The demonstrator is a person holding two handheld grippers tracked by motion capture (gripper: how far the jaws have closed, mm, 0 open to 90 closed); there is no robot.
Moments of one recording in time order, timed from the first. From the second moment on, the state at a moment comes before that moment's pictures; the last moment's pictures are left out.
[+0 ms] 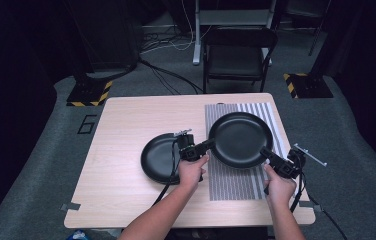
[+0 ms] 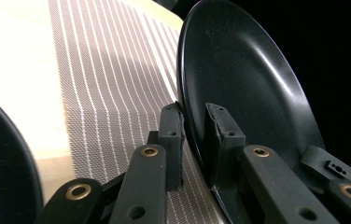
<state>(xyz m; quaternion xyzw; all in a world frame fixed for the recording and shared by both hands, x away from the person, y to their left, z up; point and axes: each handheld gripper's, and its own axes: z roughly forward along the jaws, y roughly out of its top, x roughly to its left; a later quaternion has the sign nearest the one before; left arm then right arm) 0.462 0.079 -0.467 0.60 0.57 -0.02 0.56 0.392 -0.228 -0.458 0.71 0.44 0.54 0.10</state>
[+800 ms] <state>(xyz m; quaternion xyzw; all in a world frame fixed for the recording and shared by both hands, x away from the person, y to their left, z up) 0.482 0.054 -0.496 0.60 0.59 -0.03 0.54 0.411 -0.250 -0.483 0.72 0.44 0.52 0.09</state>
